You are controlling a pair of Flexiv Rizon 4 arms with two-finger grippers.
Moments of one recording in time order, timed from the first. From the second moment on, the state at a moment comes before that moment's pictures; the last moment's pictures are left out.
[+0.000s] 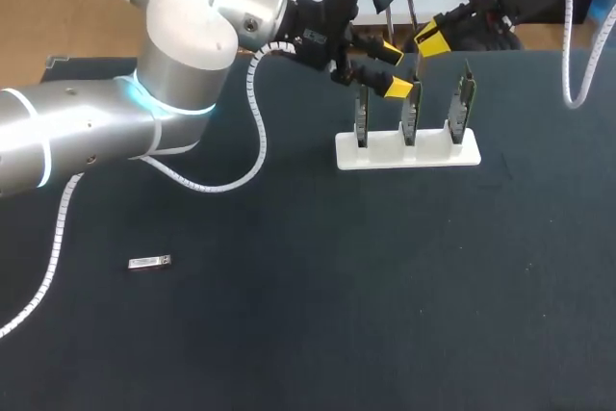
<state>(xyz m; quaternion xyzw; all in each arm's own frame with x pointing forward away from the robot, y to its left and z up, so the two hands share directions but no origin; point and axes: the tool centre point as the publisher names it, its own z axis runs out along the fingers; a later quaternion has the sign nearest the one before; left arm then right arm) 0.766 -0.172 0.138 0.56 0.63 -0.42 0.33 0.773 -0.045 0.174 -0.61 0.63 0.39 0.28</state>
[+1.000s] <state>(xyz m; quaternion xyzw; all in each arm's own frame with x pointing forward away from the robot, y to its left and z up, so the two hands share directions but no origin) 0.766 -0.172 0.138 0.56 0.63 -0.42 0.33 0.777 -0.038 0.168 -0.62 0.64 0.36 0.28</state>
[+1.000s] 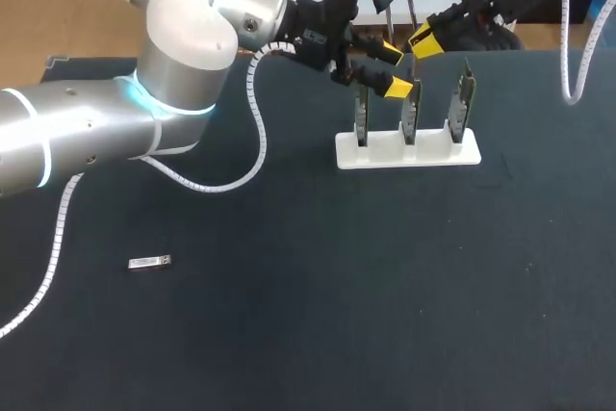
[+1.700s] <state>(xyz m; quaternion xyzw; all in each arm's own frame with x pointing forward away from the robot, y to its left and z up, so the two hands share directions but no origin) 0.766 -0.172 0.138 0.56 0.63 -0.42 0.33 0.775 -0.039 0.167 -0.61 0.65 0.36 0.28</state>
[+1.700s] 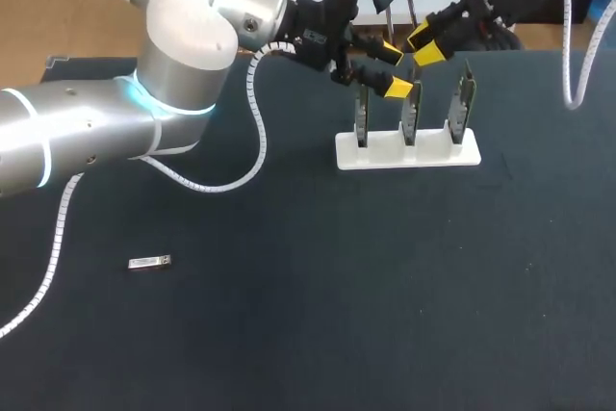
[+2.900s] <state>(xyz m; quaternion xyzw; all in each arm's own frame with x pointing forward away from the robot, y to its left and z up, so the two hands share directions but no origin) 0.766 -0.172 0.138 0.56 0.63 -0.42 0.33 0.773 -0.039 0.186 -0.61 0.63 0.37 0.31</state>
